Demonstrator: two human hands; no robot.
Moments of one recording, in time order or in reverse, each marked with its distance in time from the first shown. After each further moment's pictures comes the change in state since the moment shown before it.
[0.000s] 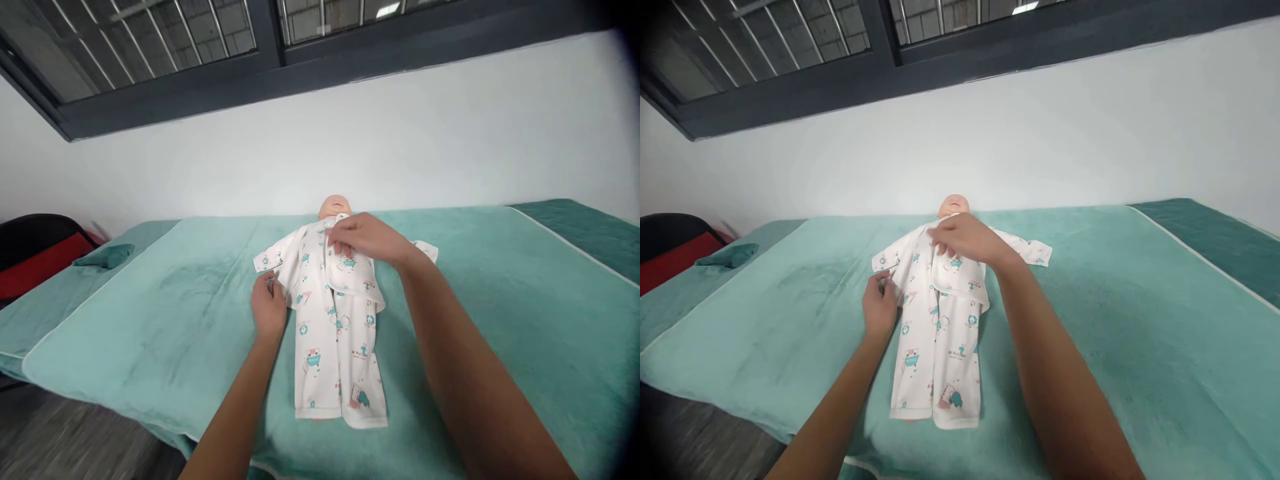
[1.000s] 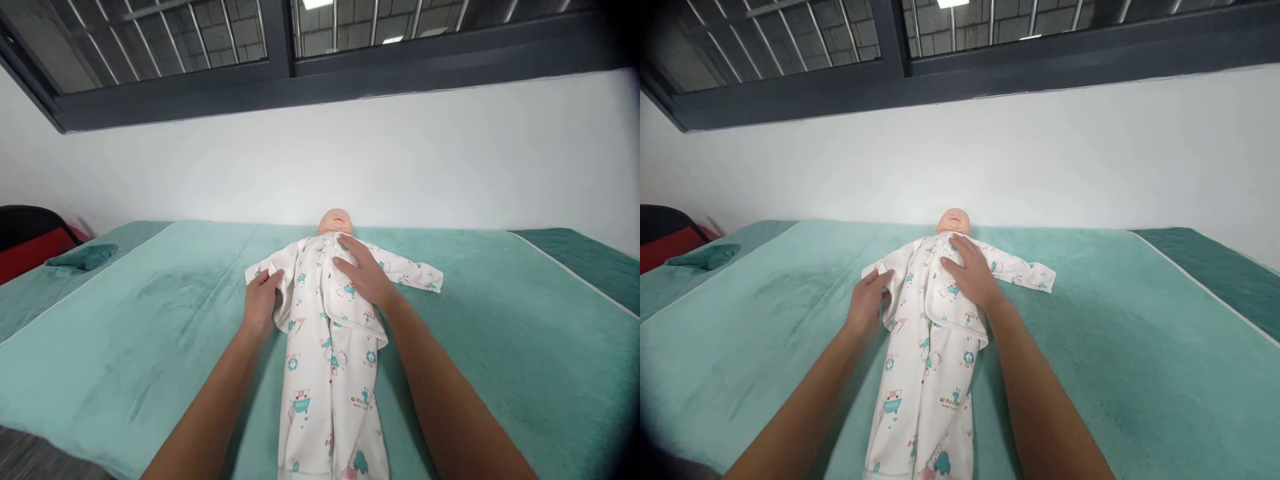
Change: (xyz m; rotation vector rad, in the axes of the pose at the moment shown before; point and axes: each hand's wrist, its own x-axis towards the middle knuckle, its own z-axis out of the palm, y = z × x) left_hand 0.043 0.054 0.000 -0.697 -0.246 -0.410; right_hand 0.017 0.075 0.045 0.020 0.367 -0.064
